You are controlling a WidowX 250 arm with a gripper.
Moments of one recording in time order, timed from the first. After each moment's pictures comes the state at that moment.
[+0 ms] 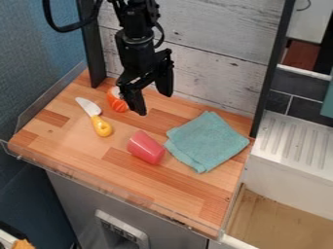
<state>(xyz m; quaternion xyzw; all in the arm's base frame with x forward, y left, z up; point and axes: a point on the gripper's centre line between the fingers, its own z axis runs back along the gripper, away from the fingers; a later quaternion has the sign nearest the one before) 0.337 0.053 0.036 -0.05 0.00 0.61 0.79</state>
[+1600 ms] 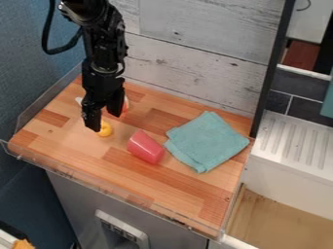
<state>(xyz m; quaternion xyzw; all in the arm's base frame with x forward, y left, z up) 0.327 0.149 -0.037 0.10 -0.01 0.69 0.72</state>
